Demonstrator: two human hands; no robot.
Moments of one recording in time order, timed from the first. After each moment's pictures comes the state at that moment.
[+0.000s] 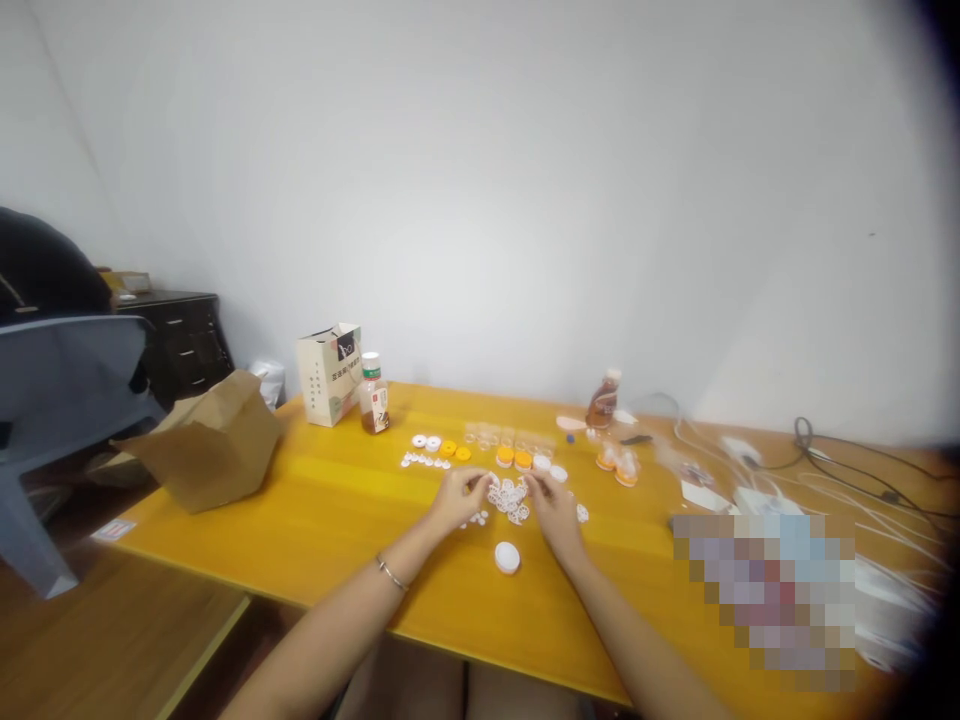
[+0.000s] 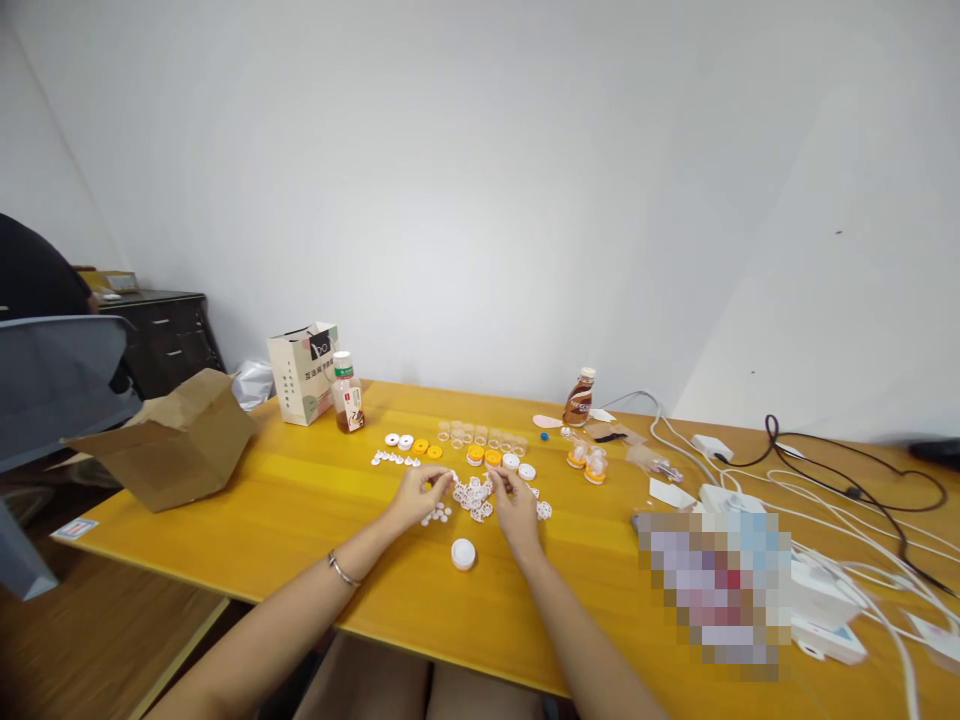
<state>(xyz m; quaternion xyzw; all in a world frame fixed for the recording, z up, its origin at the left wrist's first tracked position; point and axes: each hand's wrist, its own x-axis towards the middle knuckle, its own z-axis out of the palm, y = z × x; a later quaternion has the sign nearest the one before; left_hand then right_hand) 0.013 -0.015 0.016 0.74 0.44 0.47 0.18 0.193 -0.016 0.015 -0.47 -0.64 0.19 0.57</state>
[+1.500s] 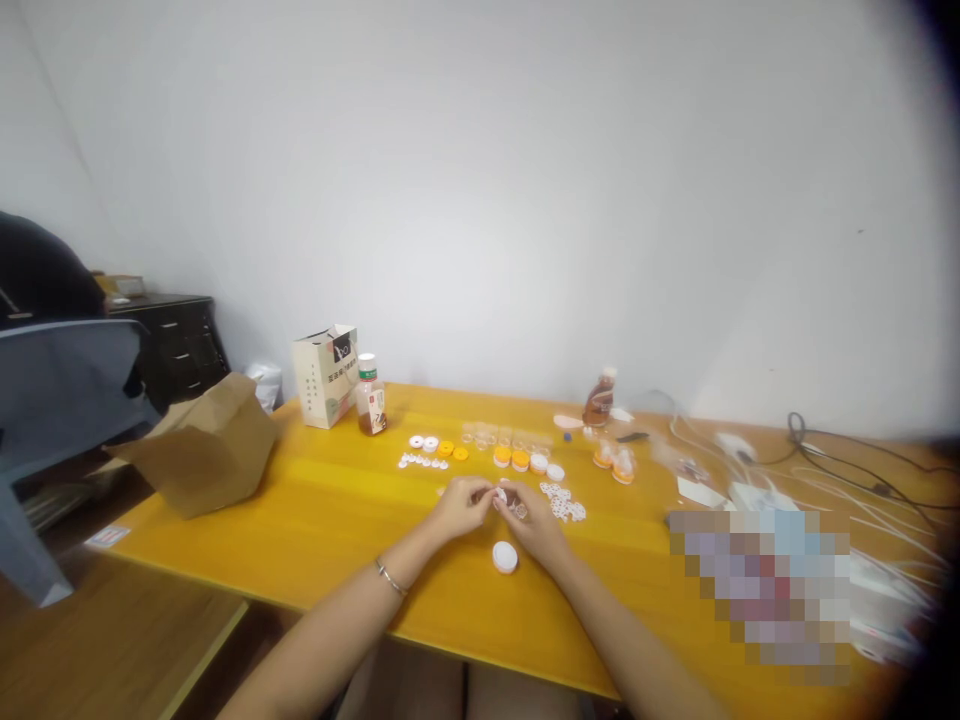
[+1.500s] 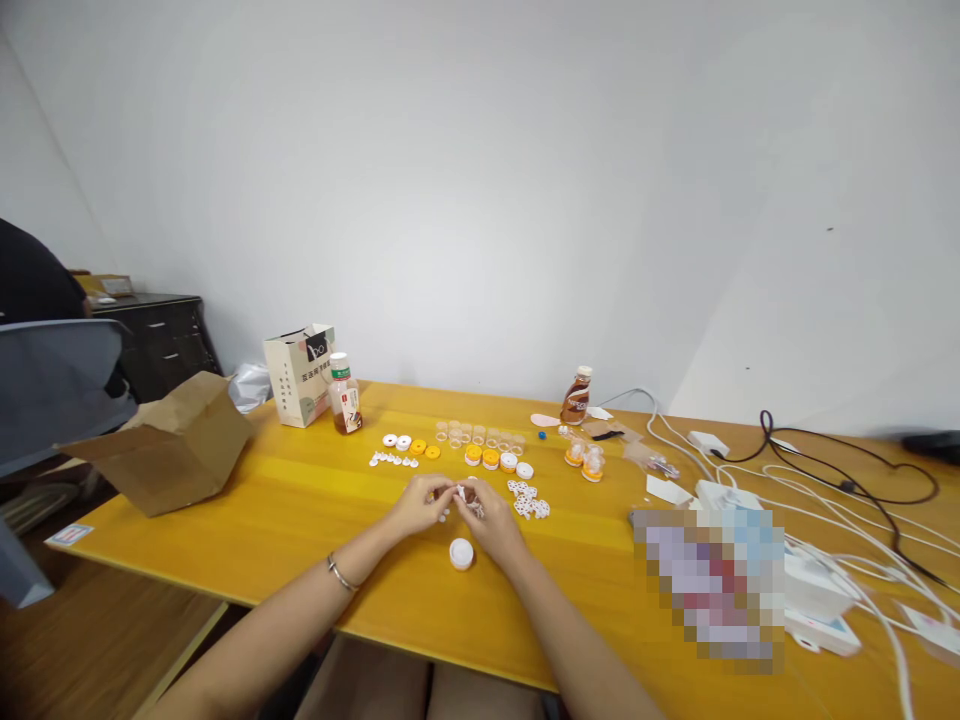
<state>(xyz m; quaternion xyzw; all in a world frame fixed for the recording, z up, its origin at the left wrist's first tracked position) 0.016 -0.023 0.017 0.81 0.41 0.39 0.16 0.177 -0.036 0.014 -0.37 -0.80 0.13 0.45</state>
